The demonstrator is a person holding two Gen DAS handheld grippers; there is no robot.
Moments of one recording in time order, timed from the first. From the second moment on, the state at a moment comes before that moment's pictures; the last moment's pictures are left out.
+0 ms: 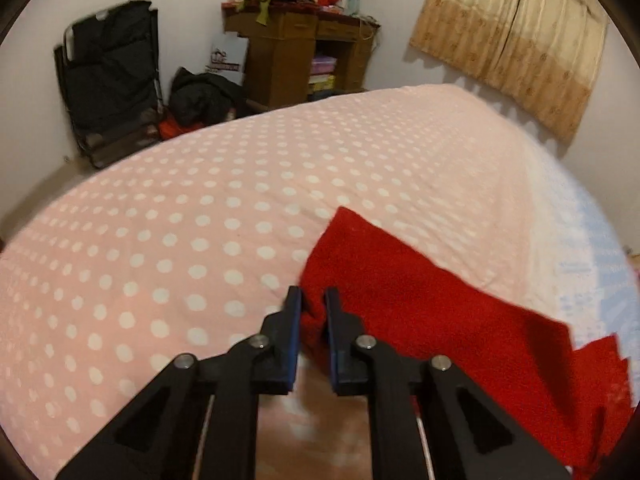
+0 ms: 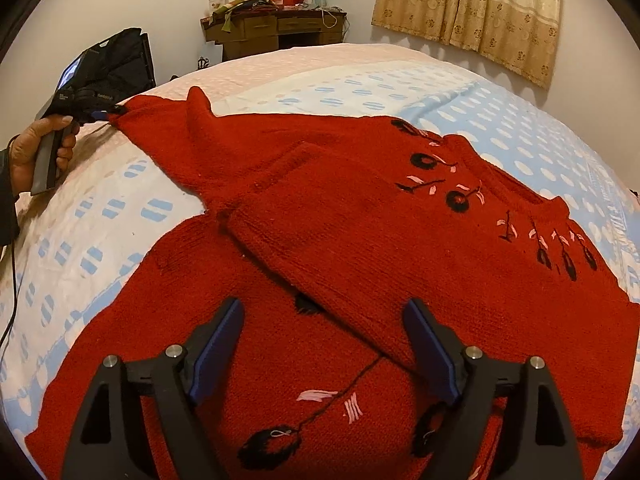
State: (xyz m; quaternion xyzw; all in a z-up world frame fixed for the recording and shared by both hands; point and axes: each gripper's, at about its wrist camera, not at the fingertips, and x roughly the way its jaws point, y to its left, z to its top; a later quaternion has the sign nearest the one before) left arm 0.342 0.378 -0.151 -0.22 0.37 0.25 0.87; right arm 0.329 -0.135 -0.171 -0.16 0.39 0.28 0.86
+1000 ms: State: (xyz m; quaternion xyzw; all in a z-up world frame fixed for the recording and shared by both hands) left arm 0.331 0.185 0.037 -0.29 0.21 -0.04 0.93; right arm 0.264 -0.307 -0.070 -0.05 0.28 0.19 0.94
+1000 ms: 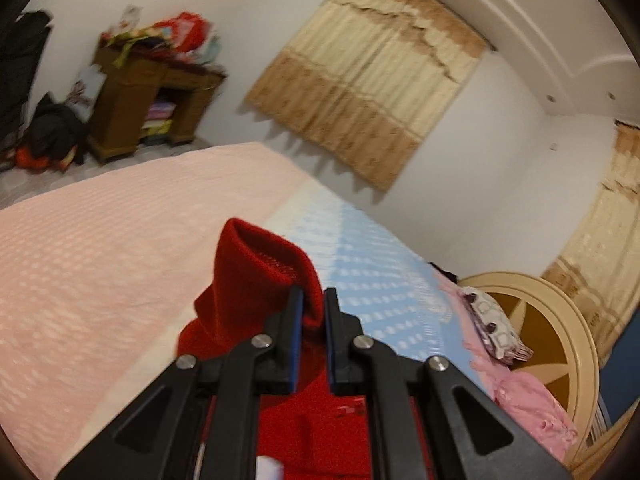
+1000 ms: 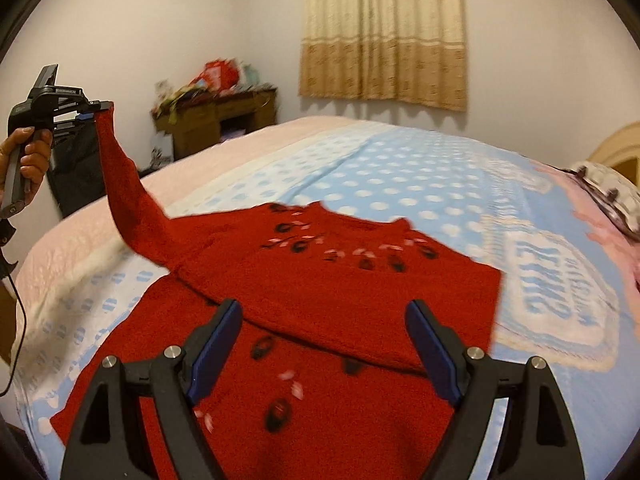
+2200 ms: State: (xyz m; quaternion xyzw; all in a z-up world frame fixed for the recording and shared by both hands) left arm 0.320 -0.098 -0.061 0.13 0.27 -0.09 0.95; right arm 0.251 -0.434 -0.123 0.11 0.31 0.12 0.94
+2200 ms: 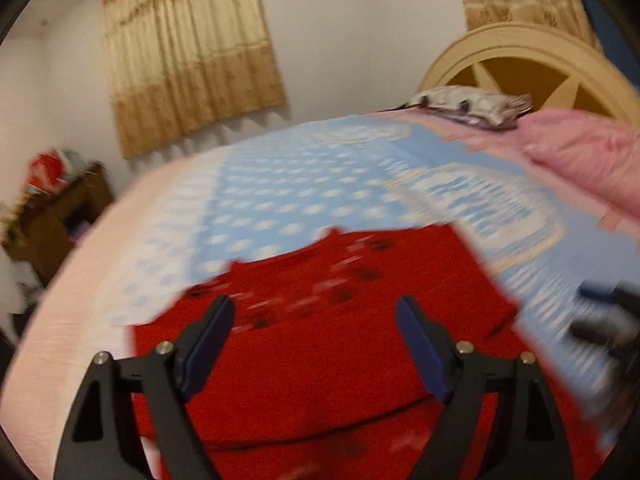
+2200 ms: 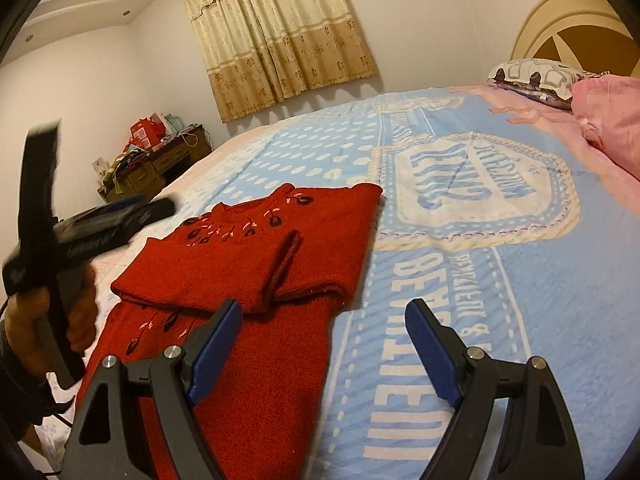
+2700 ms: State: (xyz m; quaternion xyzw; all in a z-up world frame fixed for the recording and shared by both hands) left arm 0.307 0.063 -0.141 0.04 0.38 0.05 0.92; right arm 0.323 -0.362 -0.102 0.07 0.39 0.17 0.90
